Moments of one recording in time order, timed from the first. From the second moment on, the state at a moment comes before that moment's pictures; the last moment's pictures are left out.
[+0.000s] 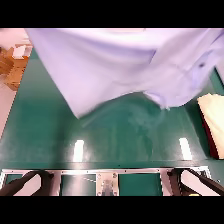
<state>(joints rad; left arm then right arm) 0.28 -1.05 1.72 0.45 -1.13 -1.06 -0.43 -1.09 1.81 -0.65 1.23 1.33</state>
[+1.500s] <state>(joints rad) 0.14 -1.63 1.48 0.65 -0.95 -1.03 -0.39 -1.54 1.27 -0.51 0.85 1.14</state>
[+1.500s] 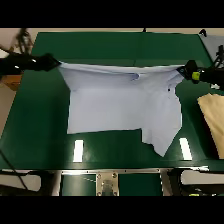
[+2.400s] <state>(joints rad) 0.07 -1.89 1.70 0.79 -0.99 -1.23 -0.53 -1.96 1.78 -0.53 1.34 1.22</state>
